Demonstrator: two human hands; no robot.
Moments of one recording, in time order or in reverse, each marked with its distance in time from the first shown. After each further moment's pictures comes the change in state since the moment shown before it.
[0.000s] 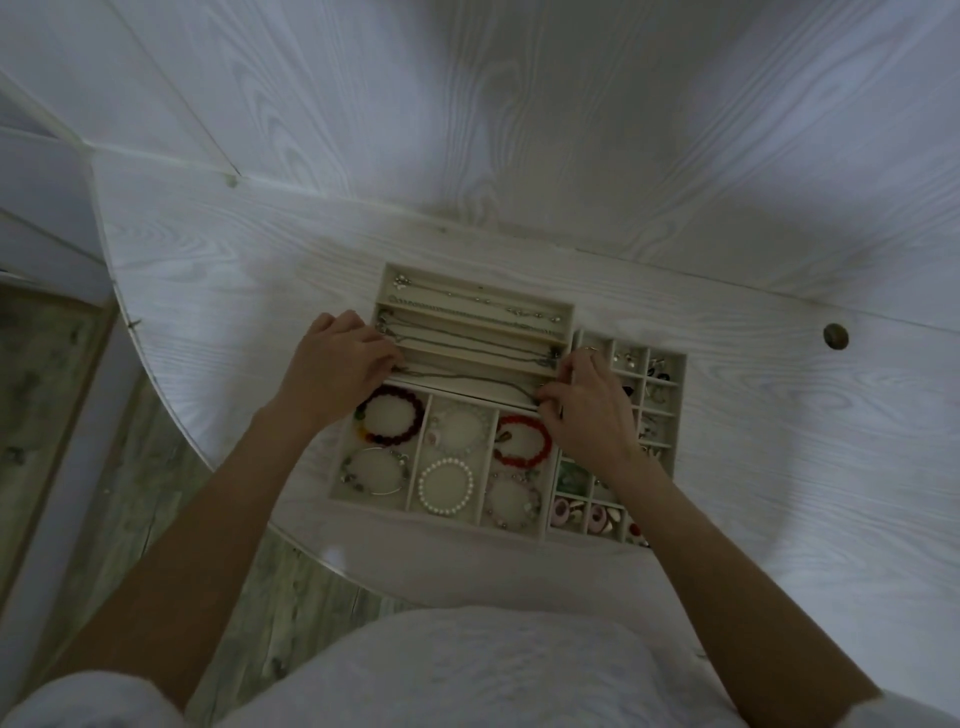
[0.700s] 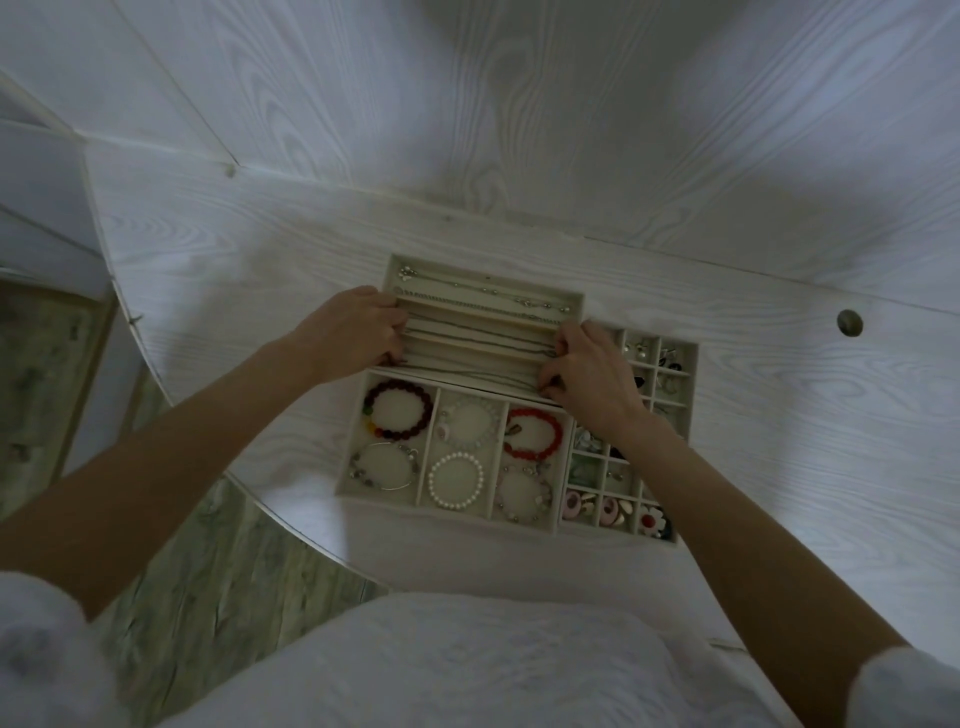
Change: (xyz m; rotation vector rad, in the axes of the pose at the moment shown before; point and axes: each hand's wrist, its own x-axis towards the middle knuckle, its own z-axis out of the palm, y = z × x) left_hand 0.041 -0.016 -0.016 0.204 -0.320 0.476; right_hand 0.031 -0.004 -0.010 -0.059 -0.178 -0.089
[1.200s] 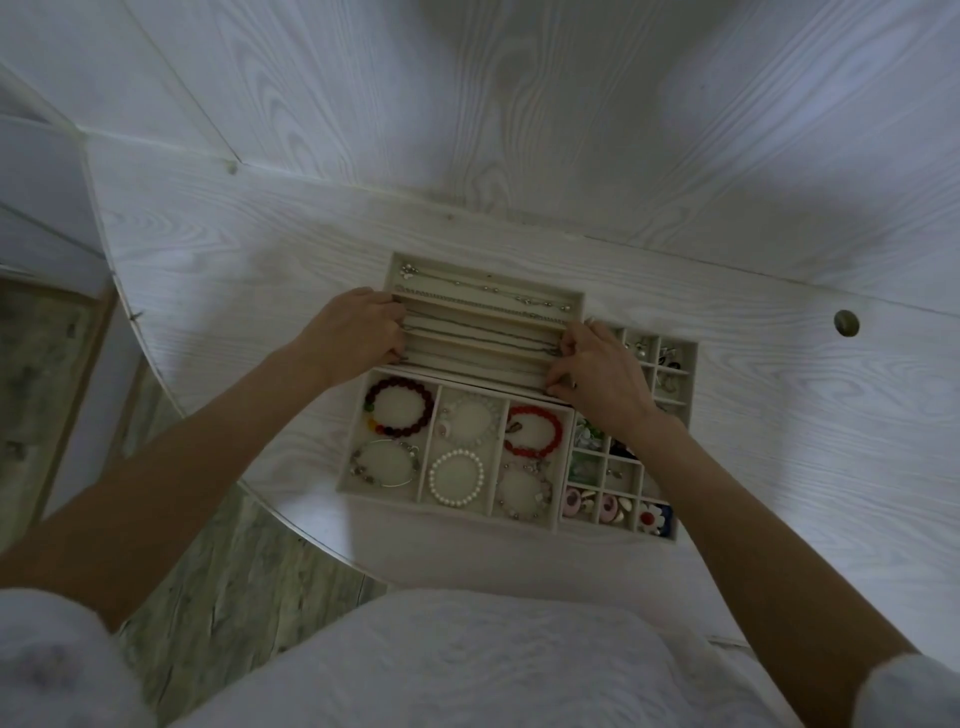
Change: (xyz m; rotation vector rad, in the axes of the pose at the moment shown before) left_hand -0.002 0.006 0.005 -0.078 0.040 -0.143; right_hand -0.004 0.006 -0.005 -0.014 -0.020 -0.044
